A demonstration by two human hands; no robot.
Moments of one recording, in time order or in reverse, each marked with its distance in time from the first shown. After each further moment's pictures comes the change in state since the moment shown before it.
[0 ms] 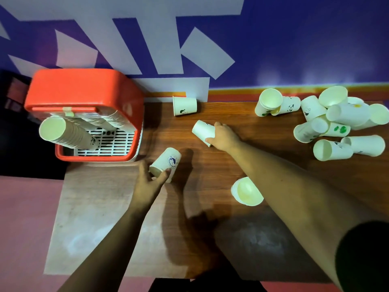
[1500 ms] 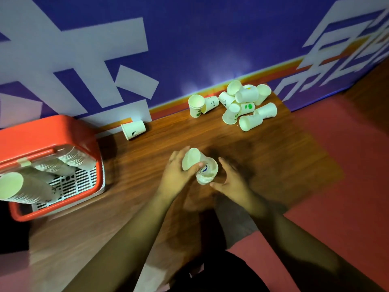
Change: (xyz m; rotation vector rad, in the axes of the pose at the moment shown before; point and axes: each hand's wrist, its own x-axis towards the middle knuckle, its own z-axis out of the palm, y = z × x) left_hand -0.067 0.074 0.085 0.345 -0.551 0.589; right_hand -0.278 0.075 0.034 0.466 0.397 0.203
